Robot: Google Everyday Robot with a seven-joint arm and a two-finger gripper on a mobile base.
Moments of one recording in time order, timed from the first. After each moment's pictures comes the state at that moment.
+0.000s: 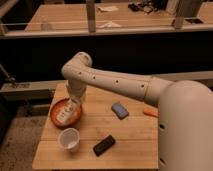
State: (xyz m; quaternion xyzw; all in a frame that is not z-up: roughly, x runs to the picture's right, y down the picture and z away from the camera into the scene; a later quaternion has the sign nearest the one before) arm -0.160 0.041 0.765 -0.18 -0.22 -0.43 0.86
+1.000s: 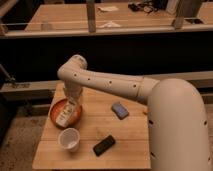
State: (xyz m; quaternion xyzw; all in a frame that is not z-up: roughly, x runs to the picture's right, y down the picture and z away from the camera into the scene) arm -0.178 0.055 0.782 -0.18 -0.23 -0.46 0.84
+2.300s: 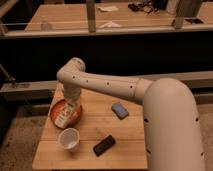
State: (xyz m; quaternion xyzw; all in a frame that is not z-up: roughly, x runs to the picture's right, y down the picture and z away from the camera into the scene) arm -0.187 0.065 0.795 -0.19 -0.23 -0.46 0.84
